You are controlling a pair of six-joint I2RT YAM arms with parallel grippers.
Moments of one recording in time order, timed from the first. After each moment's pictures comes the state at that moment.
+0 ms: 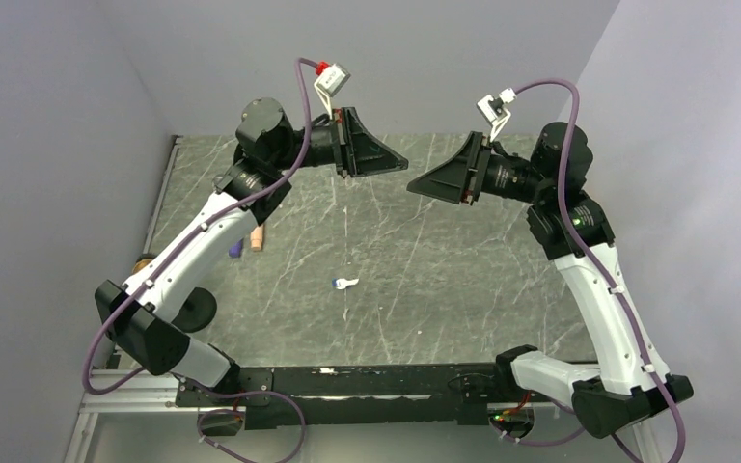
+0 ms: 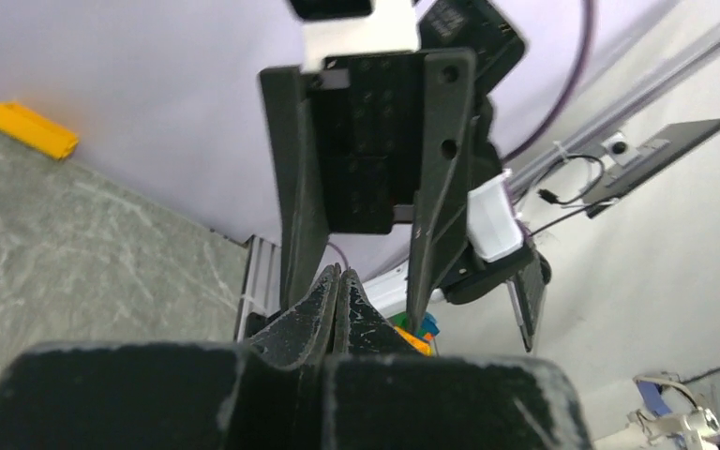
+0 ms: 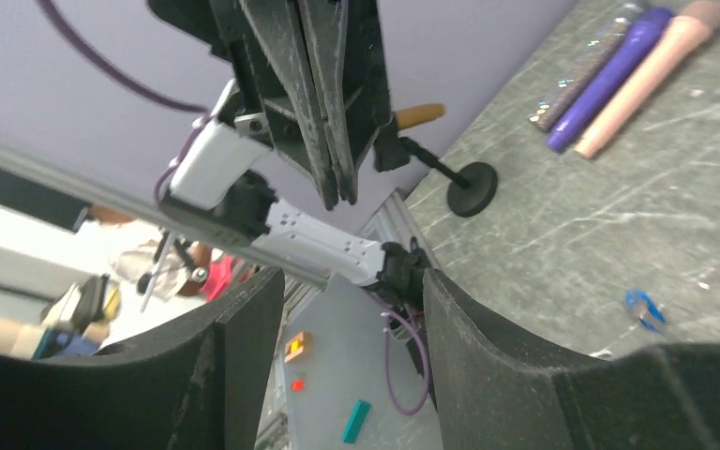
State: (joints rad) left arm -0.60 1.48 1.57 0.25 0.91 -0.99; right arm 0.31 1.11 1.42 -0.31 -0.96 0.84
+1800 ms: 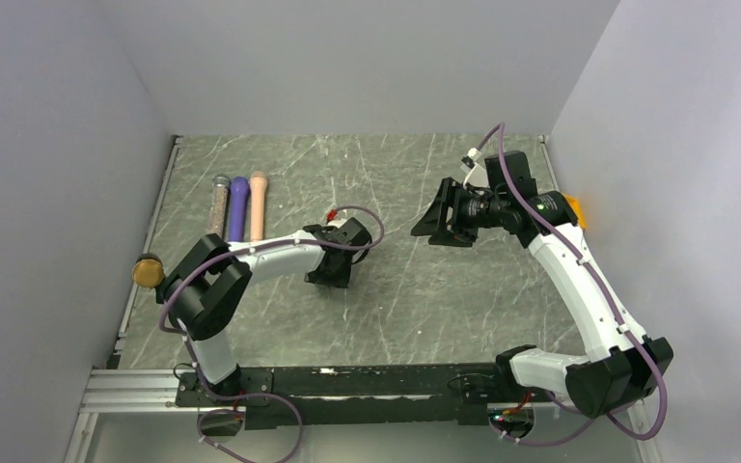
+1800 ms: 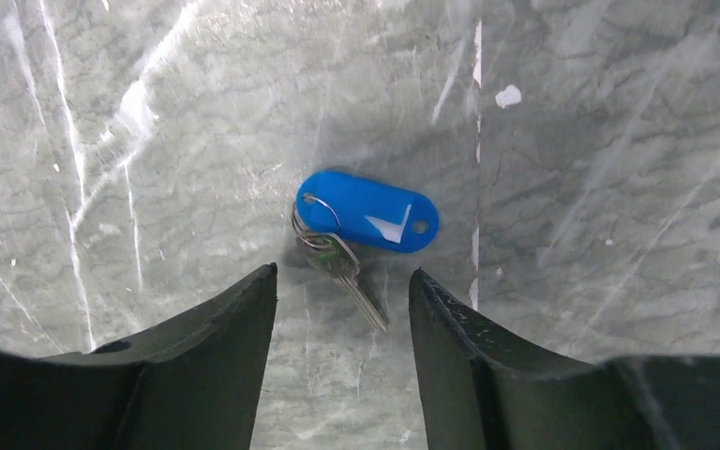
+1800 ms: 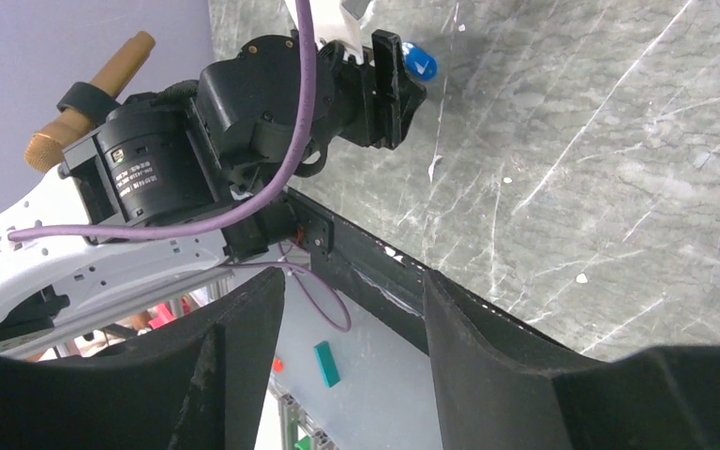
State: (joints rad) left arm -0.82 1.76 1.10 -0.66 -0.36 -0.65; right arm 0.31 1.21 1.29 -0.91 -0.58 0.64
